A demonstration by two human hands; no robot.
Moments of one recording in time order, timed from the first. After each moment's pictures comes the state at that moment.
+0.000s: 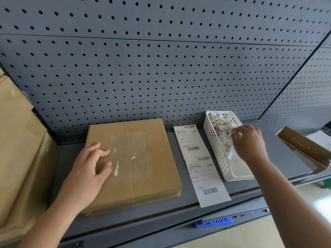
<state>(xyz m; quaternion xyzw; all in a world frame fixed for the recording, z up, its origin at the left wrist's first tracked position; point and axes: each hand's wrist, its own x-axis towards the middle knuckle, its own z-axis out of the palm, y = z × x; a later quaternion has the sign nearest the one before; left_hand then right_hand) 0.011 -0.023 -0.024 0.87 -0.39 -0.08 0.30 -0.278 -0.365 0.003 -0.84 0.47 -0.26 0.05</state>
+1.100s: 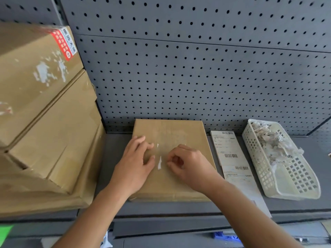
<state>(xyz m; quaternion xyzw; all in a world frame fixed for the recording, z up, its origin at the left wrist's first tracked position) 0.007 -0.022 -0.014 0.87 -0.38 -0.11 0.29 -0.122 -0.175 0.001 -0.94 0.10 -0.17 0.28</state>
